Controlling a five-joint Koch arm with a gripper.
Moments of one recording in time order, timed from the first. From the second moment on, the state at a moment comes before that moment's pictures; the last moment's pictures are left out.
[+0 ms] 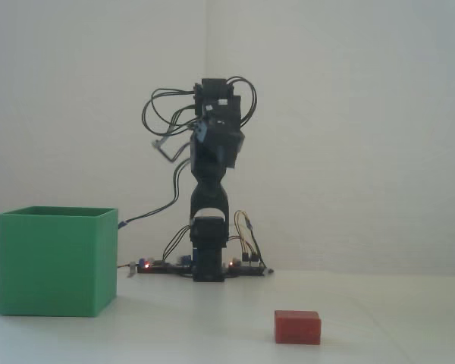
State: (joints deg) arm -5.5 56.8 23.9 84.5 -22.6
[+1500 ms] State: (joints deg) arm -14.9 35.2 8.8 102.6 -18.1
